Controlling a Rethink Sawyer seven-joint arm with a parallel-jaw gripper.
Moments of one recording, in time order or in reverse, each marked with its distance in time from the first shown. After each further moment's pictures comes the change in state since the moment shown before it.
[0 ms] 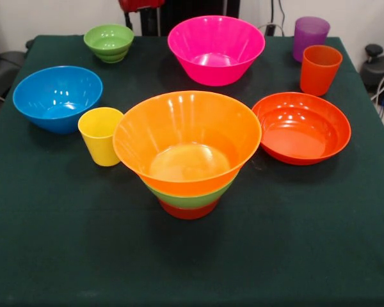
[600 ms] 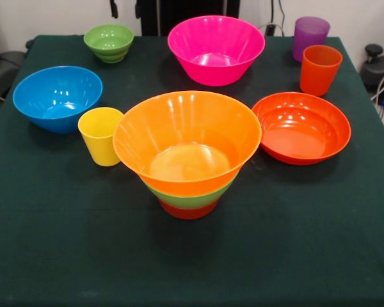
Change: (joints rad) arm -0.244 -0.164 0.100 0.108 0.153 0.122 0.000
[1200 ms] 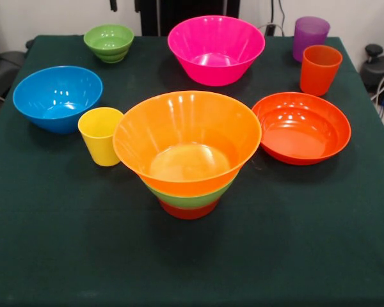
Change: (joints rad) arm -0.031 -0.081 0.101 0.038 0.037 0.114 0.000
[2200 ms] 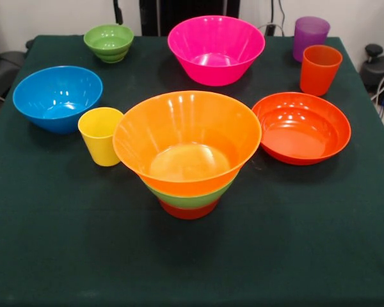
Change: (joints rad) arm -0.022 -0.056 0.144 0.001 0.048 0.007 0.000
